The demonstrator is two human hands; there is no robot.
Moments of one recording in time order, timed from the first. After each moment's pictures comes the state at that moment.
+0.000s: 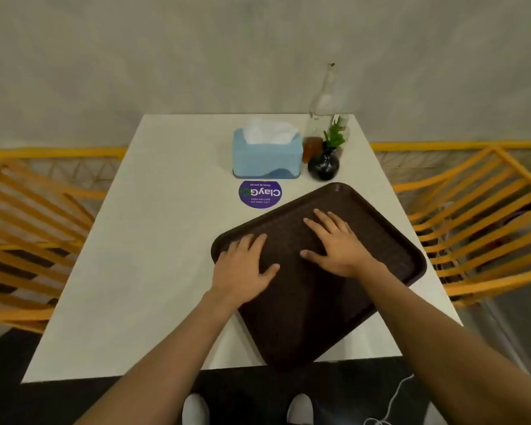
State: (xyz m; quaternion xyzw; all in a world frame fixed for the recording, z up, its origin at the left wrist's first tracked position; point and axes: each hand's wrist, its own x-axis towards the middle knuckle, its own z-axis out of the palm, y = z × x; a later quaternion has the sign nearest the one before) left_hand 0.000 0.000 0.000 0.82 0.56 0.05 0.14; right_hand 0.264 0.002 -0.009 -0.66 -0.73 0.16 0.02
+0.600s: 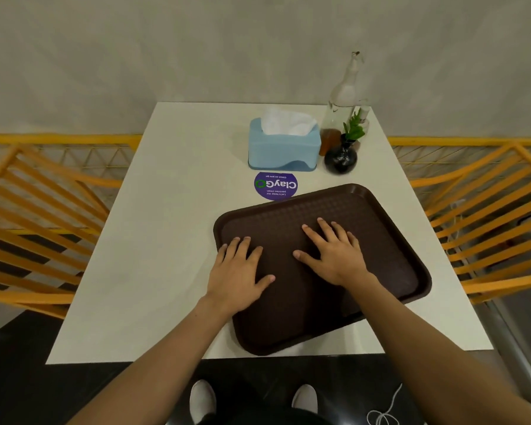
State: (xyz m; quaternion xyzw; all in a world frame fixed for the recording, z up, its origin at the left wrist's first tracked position) left_hand -0.048 -0.012 -0.021 0.84 0.54 -0.03 0.09; right_hand 0.209 -0.010 -0.033 -0.72 -0.68 0.13 -0.02
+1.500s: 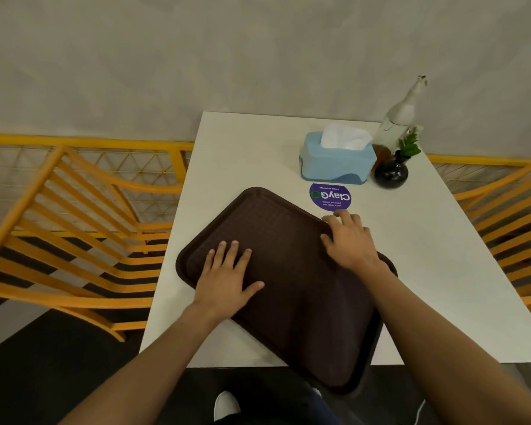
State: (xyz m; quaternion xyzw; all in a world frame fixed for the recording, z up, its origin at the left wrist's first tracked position) left_hand -0.227 0.016 -0.028 0.83 0.55 -0.01 0.10; right_hand 0.074 0.045 0.009 -0.75 -0.66 0.06 0.03
